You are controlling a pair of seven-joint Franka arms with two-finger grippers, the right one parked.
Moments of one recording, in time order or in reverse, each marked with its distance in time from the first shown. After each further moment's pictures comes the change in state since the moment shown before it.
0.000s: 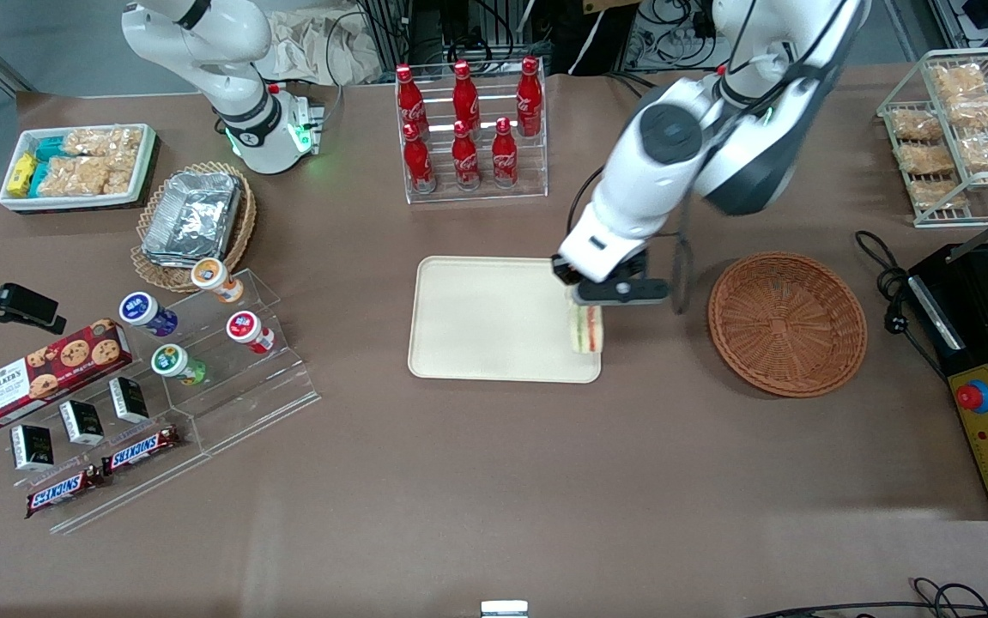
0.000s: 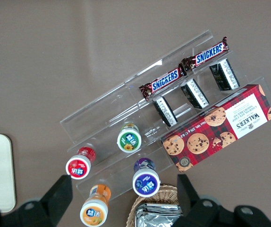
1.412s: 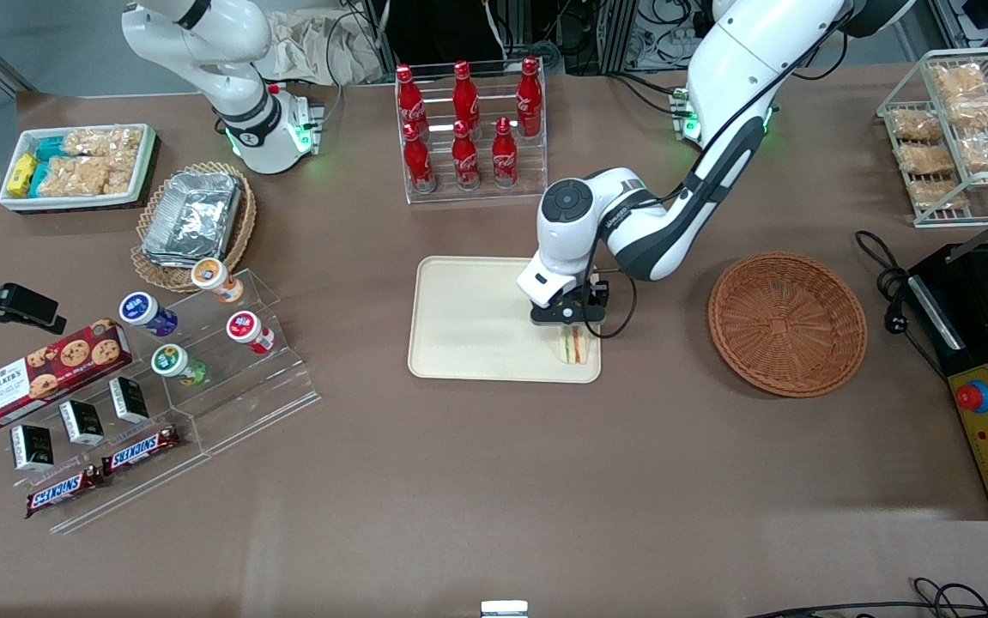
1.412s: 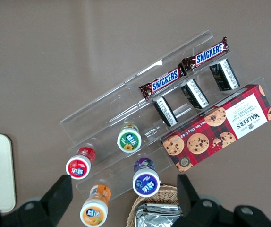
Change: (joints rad) arm -0.076 0.284 0.002 -0.058 0.488 0.153 -0.304
